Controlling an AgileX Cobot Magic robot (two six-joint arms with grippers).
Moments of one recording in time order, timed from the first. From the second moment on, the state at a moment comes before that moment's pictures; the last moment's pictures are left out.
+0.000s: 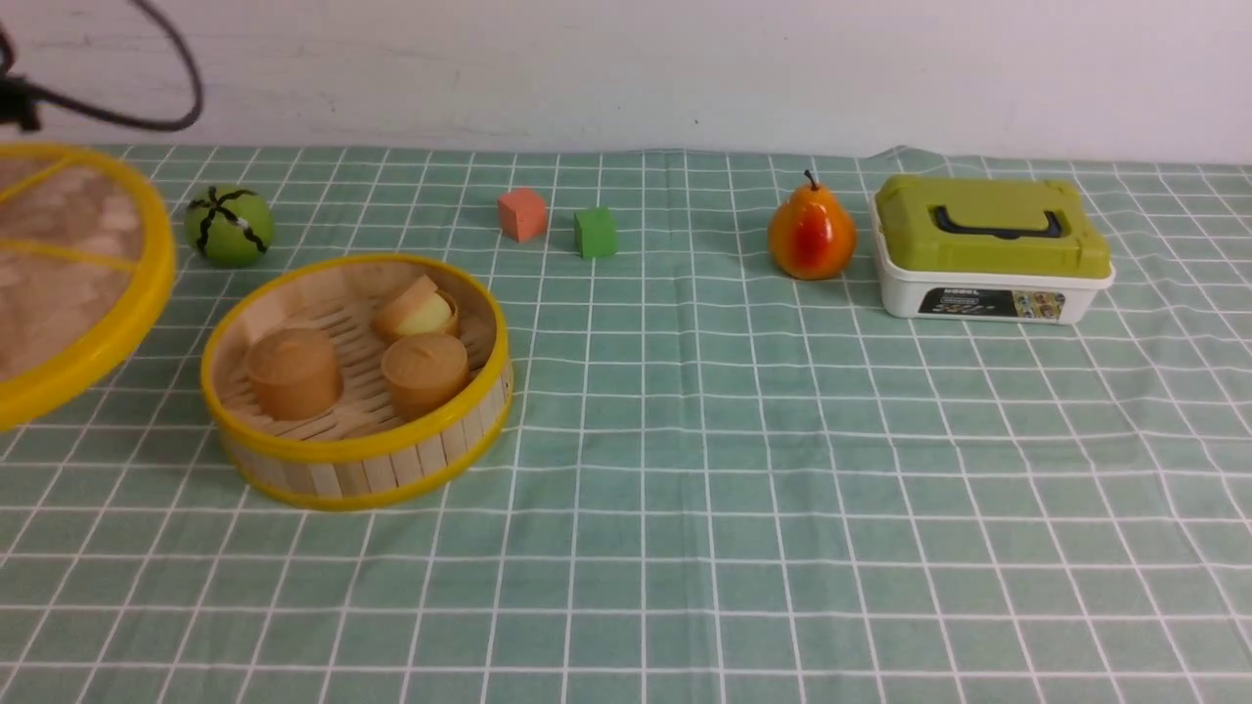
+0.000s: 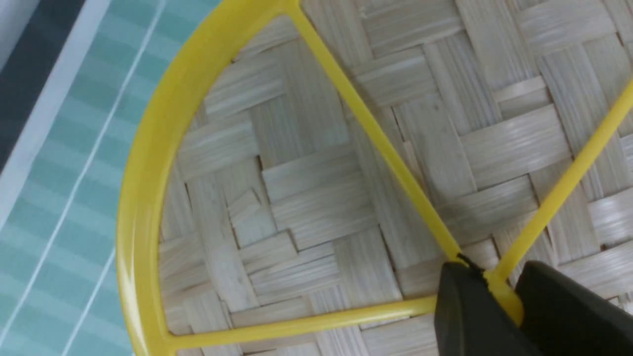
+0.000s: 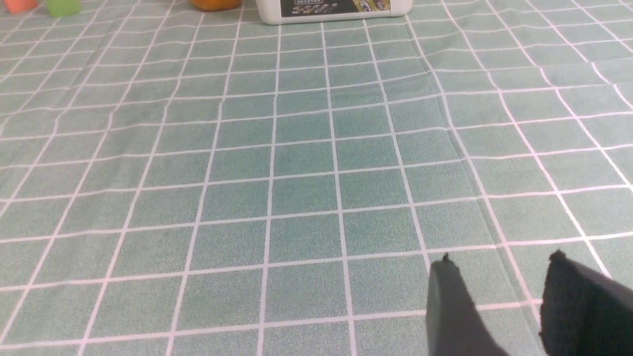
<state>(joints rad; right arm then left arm) -0.03 -0.01 0.02 0.02 0.39 0.13 0.24 1.76 -1.77 0.12 1.24 -0.29</state>
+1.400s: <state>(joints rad) -0.03 -0.01 0.02 0.02 0.39 0.13 0.30 1.95 -1.82 0.07 1.21 -0.30</state>
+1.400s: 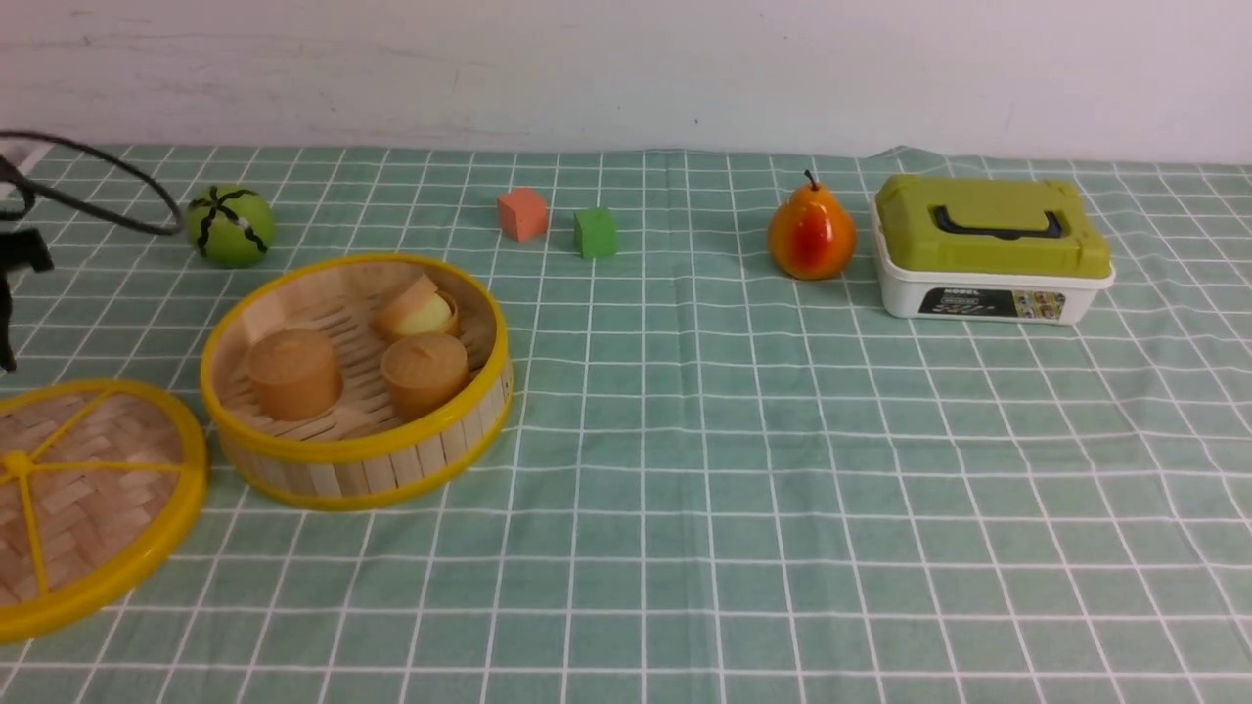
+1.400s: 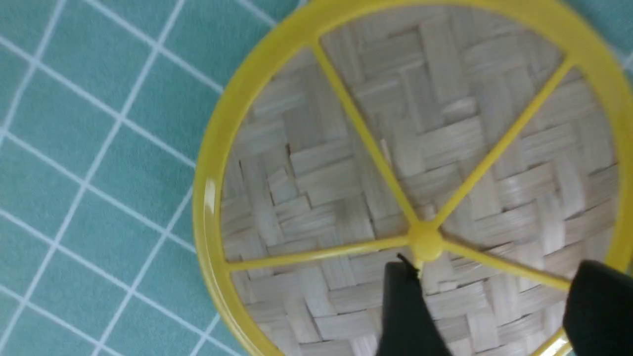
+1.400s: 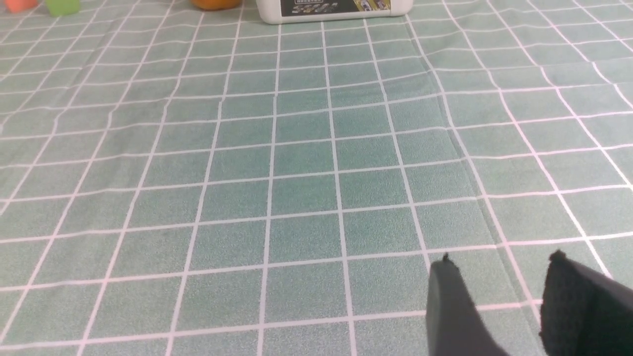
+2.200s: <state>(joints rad) -0.03 -0.01 0.02 0.02 0.39 0.13 0.30 0.82 -0.67 -0.58 0.67 0.29</state>
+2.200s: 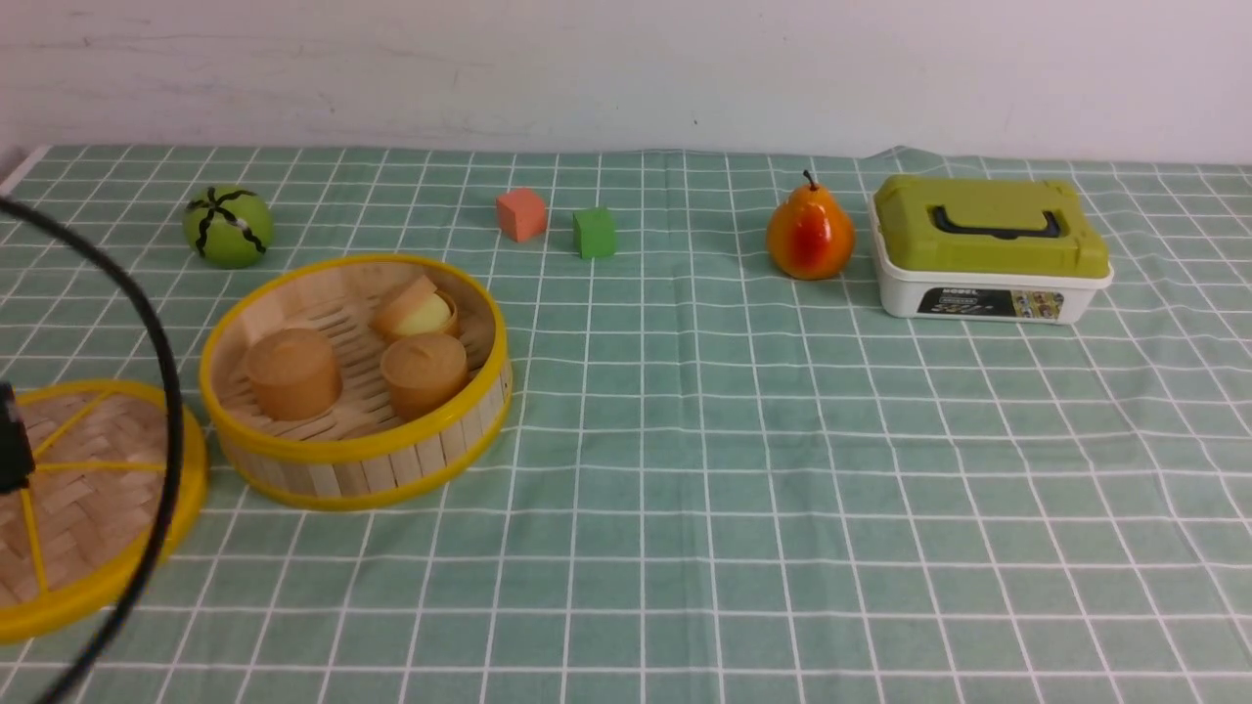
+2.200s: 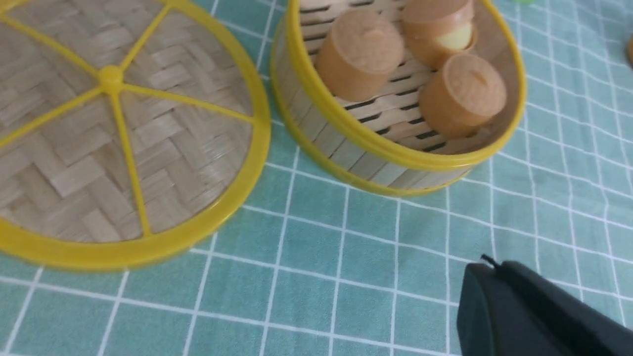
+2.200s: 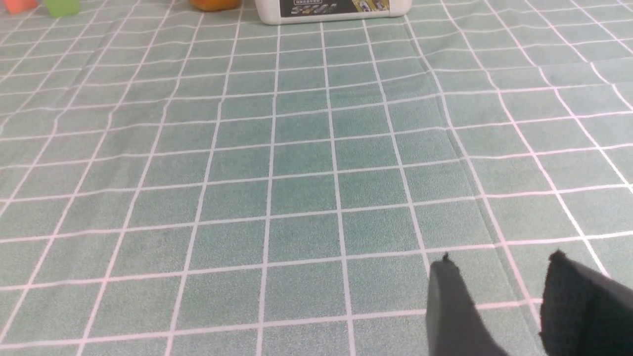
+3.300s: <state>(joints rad) -0.03 -0.01 0.02 0.02 0.39 0.13 0.25 0.41 -0.47 -0.83 0.56 0.39</state>
